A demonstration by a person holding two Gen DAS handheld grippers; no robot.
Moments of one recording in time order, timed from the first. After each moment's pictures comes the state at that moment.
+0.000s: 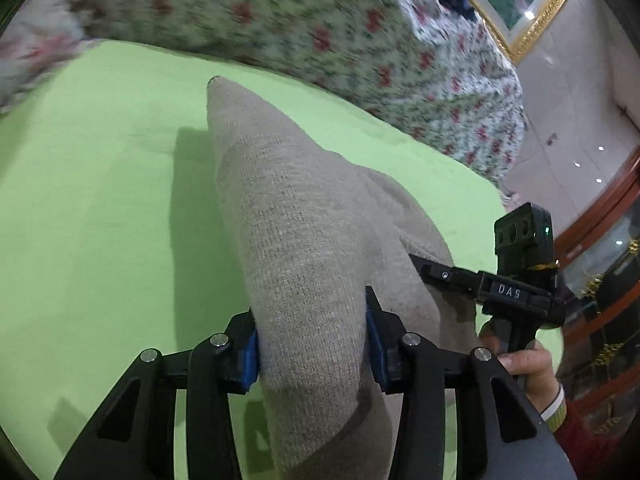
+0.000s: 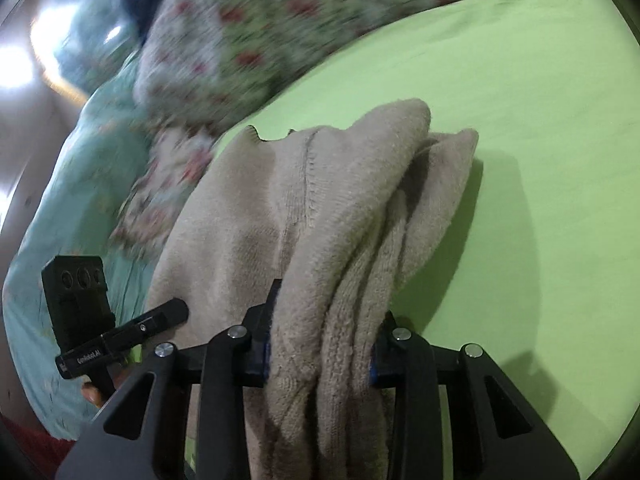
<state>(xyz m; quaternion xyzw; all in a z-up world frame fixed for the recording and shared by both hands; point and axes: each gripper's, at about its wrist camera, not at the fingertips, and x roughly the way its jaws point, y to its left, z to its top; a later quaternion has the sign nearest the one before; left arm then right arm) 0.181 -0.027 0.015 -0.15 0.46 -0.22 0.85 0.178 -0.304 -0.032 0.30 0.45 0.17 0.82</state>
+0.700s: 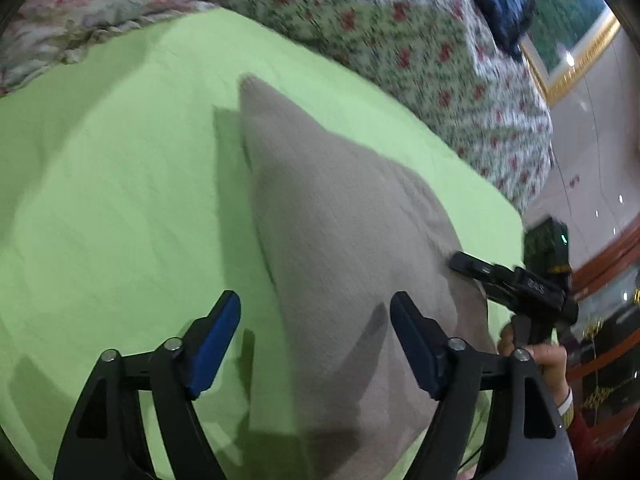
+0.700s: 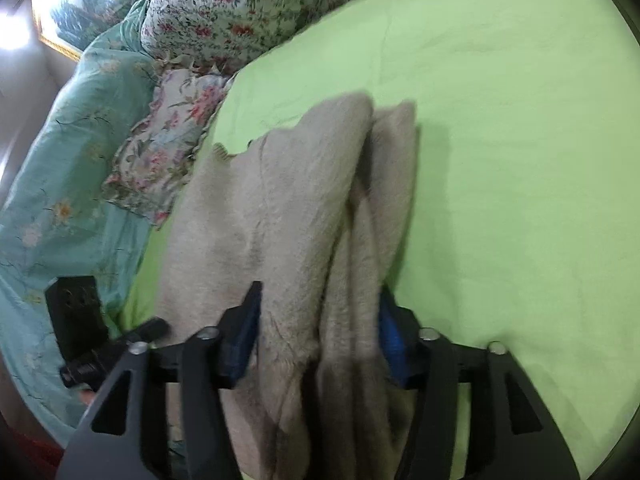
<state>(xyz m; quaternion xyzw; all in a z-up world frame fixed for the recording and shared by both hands) 0.114 0.083 -0.016 -0.22 0.46 -0.16 0.85 0.159 -0.250 -0.040 0.26 0.49 0.13 0.82</state>
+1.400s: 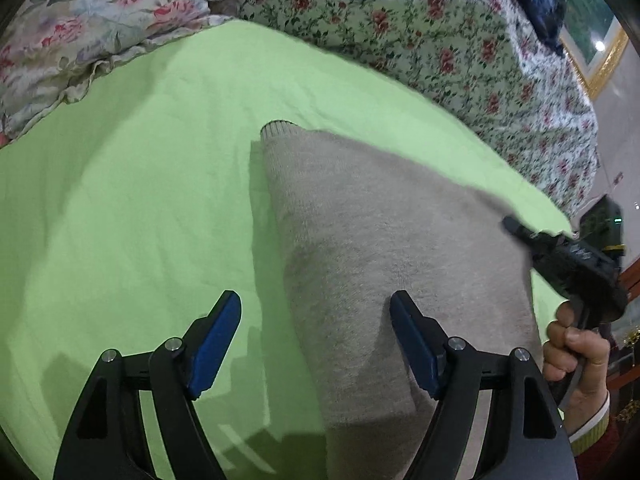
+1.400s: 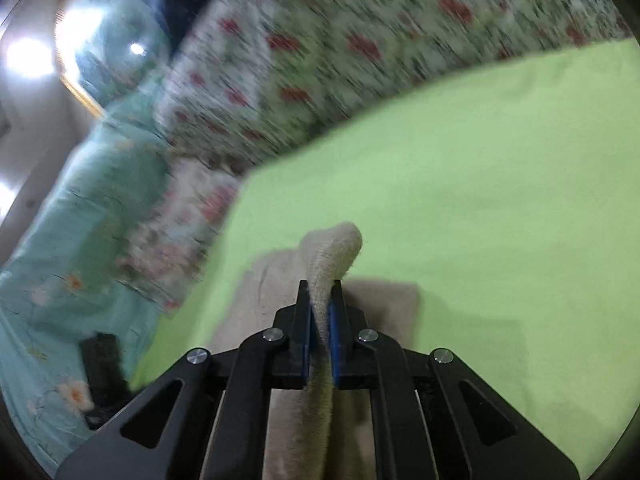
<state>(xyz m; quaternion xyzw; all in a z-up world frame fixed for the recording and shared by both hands) 0.176 0.059 -0.024 -0.16 0.48 -0.08 0.86 0.206 -0.279 -0.026 0.29 0.41 0.10 0.86</state>
